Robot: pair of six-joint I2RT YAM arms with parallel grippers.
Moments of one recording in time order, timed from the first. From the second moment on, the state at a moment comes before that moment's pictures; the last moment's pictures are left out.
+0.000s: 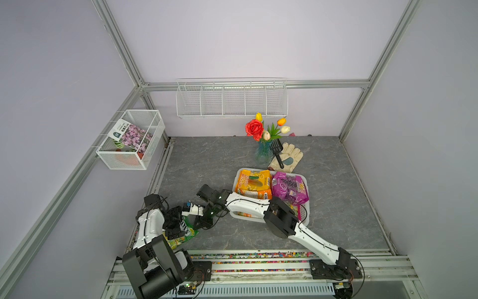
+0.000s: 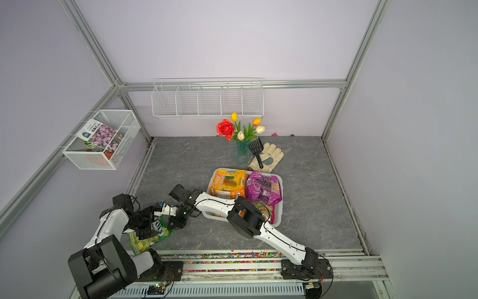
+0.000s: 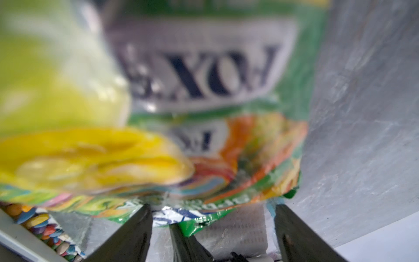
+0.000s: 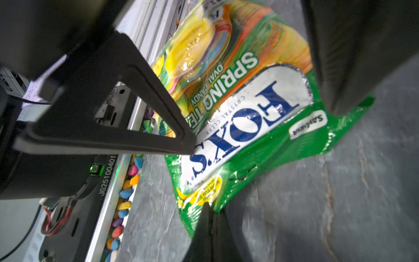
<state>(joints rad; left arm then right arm) 0.47 1.18 0.60 -0.86 0.34 -1.26 1.11 2.69 2.28 -0.58 -0.76 -0.25</state>
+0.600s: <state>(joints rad) 0.46 1.19 0.87 -0.94 0.34 -1.03 1.11 2.26 1.90 -0.55 -0.47 -0.28</state>
